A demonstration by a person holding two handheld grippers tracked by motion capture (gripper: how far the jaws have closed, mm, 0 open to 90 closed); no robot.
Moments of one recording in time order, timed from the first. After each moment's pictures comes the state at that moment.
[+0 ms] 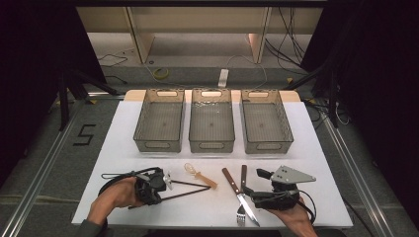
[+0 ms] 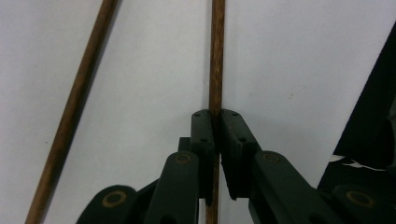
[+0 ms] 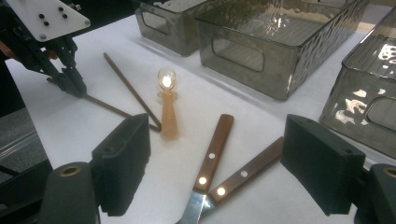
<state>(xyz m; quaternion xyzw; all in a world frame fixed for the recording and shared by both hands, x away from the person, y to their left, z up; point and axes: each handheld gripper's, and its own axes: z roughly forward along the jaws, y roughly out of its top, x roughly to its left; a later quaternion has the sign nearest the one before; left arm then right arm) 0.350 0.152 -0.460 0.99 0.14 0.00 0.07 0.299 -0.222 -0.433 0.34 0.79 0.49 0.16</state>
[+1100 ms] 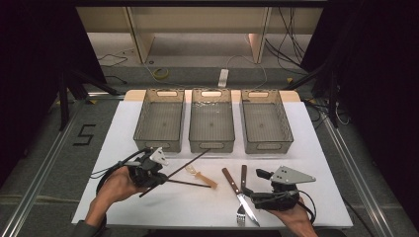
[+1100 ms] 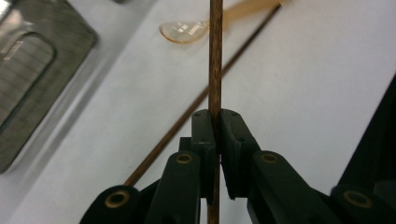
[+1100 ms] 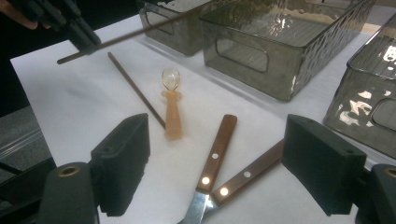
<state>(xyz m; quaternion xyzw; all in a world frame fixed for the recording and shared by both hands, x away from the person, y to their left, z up) 0.360 0.162 -0.408 0.94 0.26 0.07 0.23 0.298 -0.222 -0.433 0.34 0.79 0.49 0.15</state>
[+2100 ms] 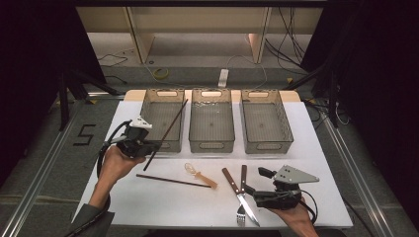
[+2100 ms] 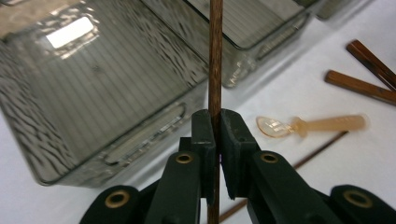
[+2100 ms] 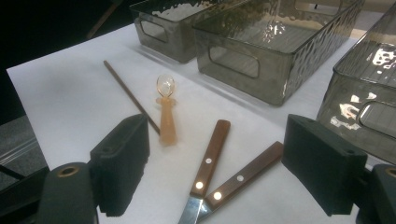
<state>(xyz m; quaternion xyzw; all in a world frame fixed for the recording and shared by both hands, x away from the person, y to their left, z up) 0.411 0.193 -0.373 0.84 0.41 0.14 0.33 0.299 -0.226 -0.432 0.35 0.78 0.50 0.16</state>
